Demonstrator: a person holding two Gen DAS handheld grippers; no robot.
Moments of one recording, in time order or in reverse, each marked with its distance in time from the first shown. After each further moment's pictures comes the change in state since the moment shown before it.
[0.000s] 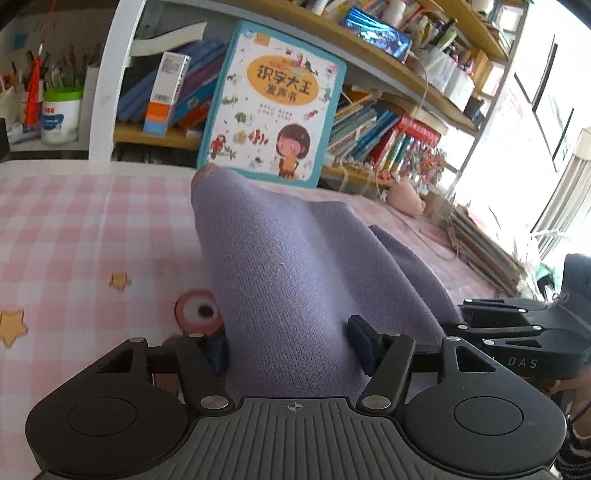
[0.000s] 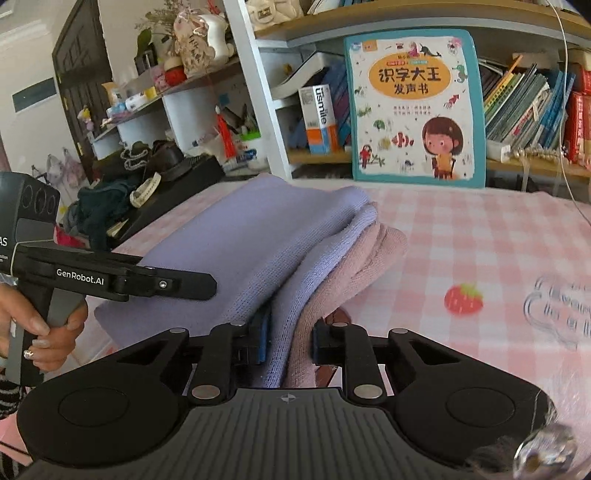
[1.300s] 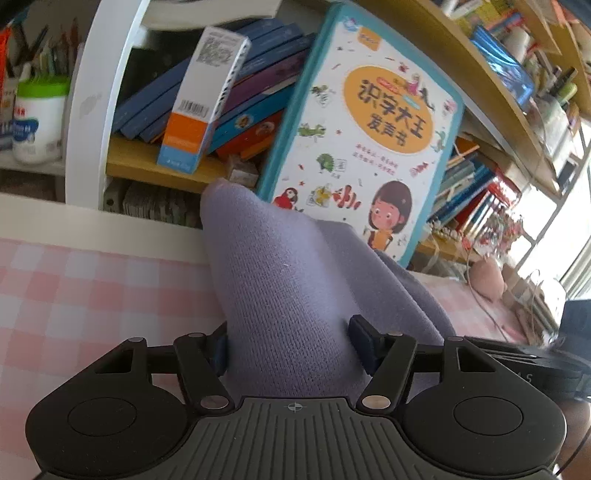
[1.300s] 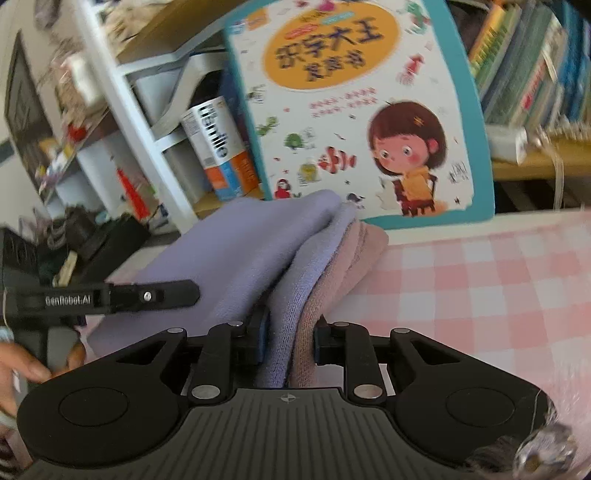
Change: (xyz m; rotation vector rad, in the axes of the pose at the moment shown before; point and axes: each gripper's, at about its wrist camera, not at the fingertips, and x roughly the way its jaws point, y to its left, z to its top) left arm 0.151 0.099 0.117 -0.126 -0.038 0.060; right arm 0.164 -0.143 0.097 0.210 -0.029 0.014
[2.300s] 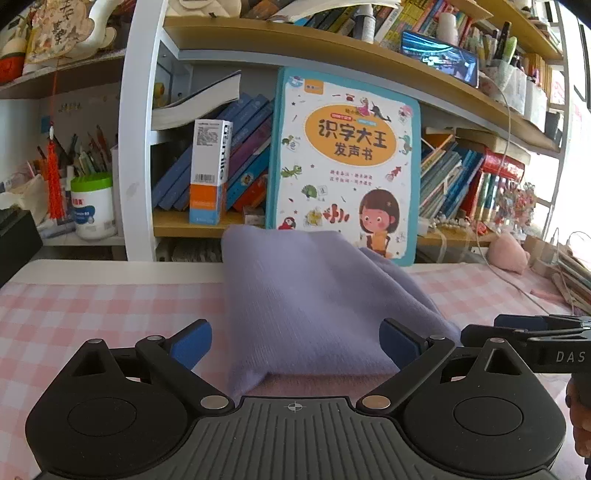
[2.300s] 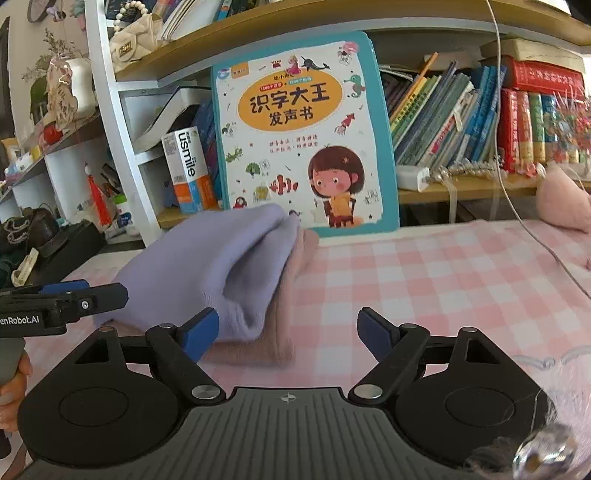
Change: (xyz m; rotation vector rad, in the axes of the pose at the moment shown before) left arm -0.074 -0.073 -0.063 0.242 -0.186 0.225; right arm -0.084 0.039 -0.058 -0.083 -0.144 -0.267
